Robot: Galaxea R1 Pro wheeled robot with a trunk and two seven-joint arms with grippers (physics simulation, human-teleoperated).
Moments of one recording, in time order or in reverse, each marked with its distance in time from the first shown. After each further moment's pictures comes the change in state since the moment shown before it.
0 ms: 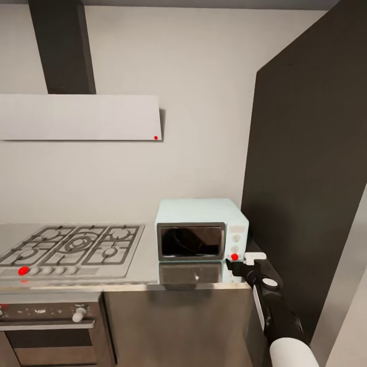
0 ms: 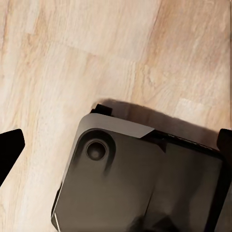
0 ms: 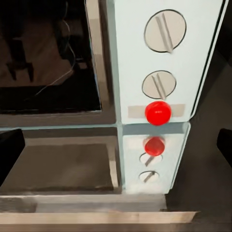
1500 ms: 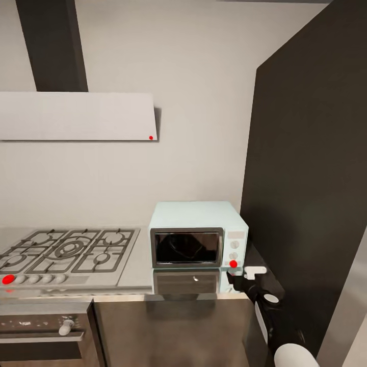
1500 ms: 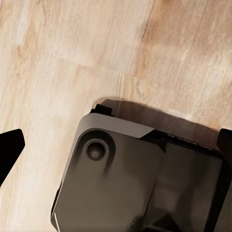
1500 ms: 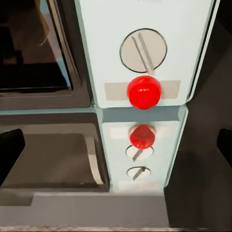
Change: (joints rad) left arm 0.000 0.000 0.000 0.000 0.001 -0.001 0.000; right arm 0.000 -0.045 -0.042 0.219 0.005 -0.172 -0.001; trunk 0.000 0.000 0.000
